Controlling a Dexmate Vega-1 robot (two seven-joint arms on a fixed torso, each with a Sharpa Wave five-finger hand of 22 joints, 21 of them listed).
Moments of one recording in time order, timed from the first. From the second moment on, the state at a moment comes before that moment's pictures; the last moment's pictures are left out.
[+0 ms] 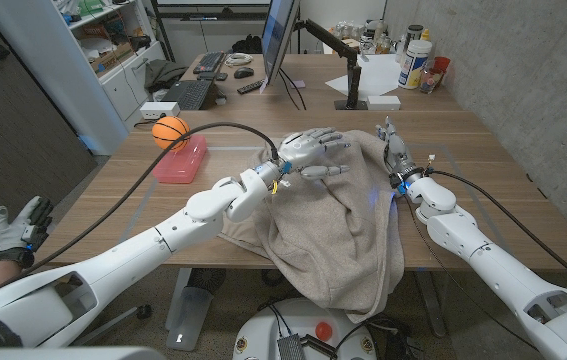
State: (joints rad) left arm 0.67 0.67 0.82 -1.78 0.99 -0.05 0.24; left_hand 0.05 -0.08 0.37 -0.02 0.34 0.23 -0.20 0.20 0.18 0.17 -0.07 0.23 0.20 0.06 -0.04 0.19 0.18 0.18 -0.02 0.19 0.17; right arm -0.81 -0.52 -0.40 -1.27 0.61 0.27 0.05; right_hand 0.03 0.04 0.05 0.13 0.22 -0.06 -0.02 0.19 0.19 -0.14 0.01 0.20 0.19 -0.17 -0.02 0.20 0.20 0.01 0.05 0.19 0.17
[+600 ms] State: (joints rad) left arm 0.67 0.67 0.82 -1.77 0.99 -0.06 0.25; left_hand 0.05 -0.08 0.37 -0.02 0.34 0.23 -0.20 0.20 0.18 0.17 -0.07 0.23 0.20 0.06 -0.04 0.19 0.18 0.18 -0.02 0.19 0.17; right arm -0.80 -0.52 -0.40 -1.27 0.61 0.27 0.04; right_hand 0.03 0.04 0.05 0.13 0.22 -0.06 -0.02 0.19 0.19 -0.14 0.01 0.20 0.19 -0.17 -0.02 0.20 0.20 0.01 0.05 0.19 0.17
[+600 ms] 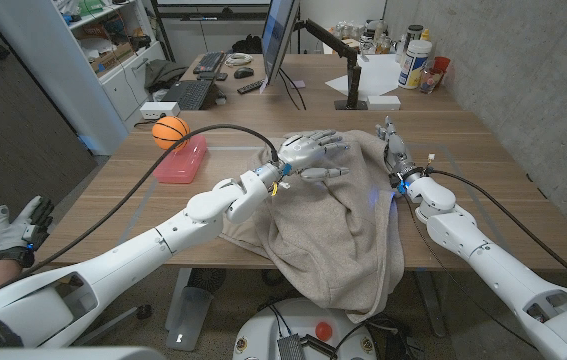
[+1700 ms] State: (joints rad) left arm 0.75 0.72 0.80 -1.86 1.06 -0.02 0.26; left_hand 0.05 -0.08 0.37 -0.02 0.35 0.24 -0.19 0.20 0.18 0.17 -0.07 0.23 0.20 0.06 -0.04 0.19 0.18 0.18 -0.02 0.19 0.17; right arm -0.80 -0.52 -0.41 -1.27 0.61 0.25 0.04; right_hand 0.03 0.05 0.05 0.13 0.22 -0.06 -0.02 0.19 0.19 -0.14 0.01 0.20 0.19 -0.17 -0.02 0.20 0.20 0.01 0.05 0.19 0.17
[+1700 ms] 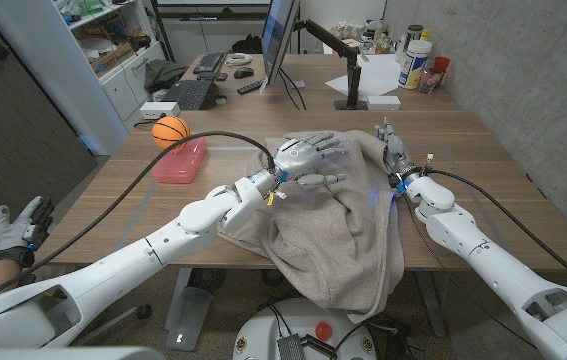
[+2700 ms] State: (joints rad) left arm 0.77 0.72 0.81 -1.85 1.12 0.00 0.29; left_hand 0.06 -0.07 0.37 -0.03 0.35 0.24 -0.19 0.20 0.18 0.17 -0.07 0.22 0.20 0.06 -0.04 0.19 0.18 0.18 -0.02 0.18 0.17; right arm -0.80 -0.52 -0.41 -1.27 0.61 0.25 0.04; right_hand 0.03 0.05 0.05 0.14 0.22 -0.06 -0.02 0.19 0.19 -0.14 0.01 0.20 0.19 -0.17 -0.02 0.20 0.20 0.01 0.05 0.19 0.17
